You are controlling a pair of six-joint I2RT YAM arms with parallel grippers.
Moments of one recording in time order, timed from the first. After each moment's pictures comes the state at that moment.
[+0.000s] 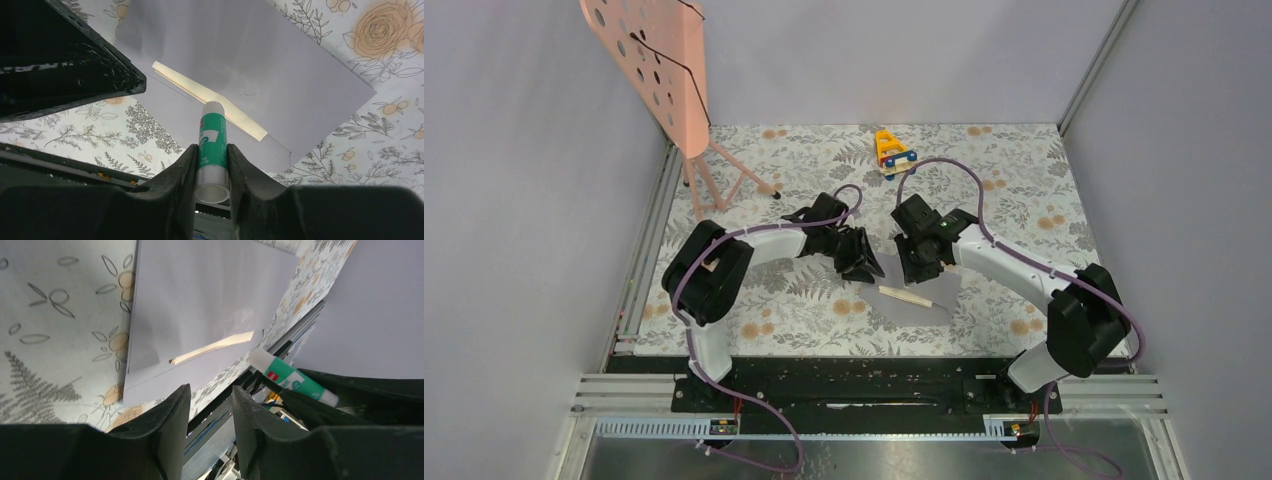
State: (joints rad) left arm -0.61 1.87 1.09 -0.21 0.67 -0.91; right arm 0.69 1.50 1.12 -0.83 0.06 0.44
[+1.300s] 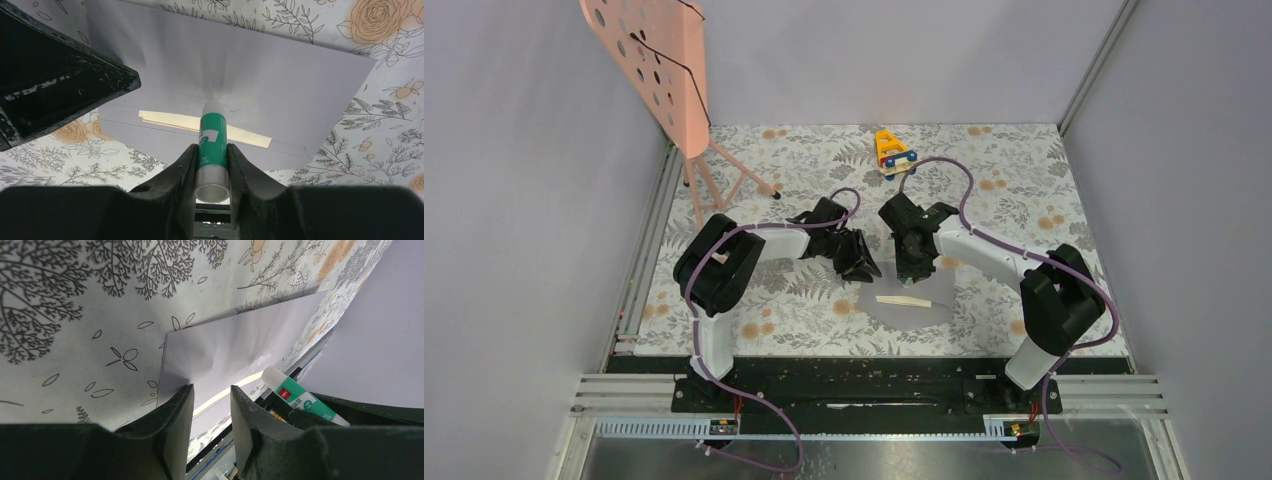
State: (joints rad) left arm -0.59 1.96 1.08 -0.11 0.60 -0.94; right arm 0.70 1.67 1.21 -0.87 0.14 0.64
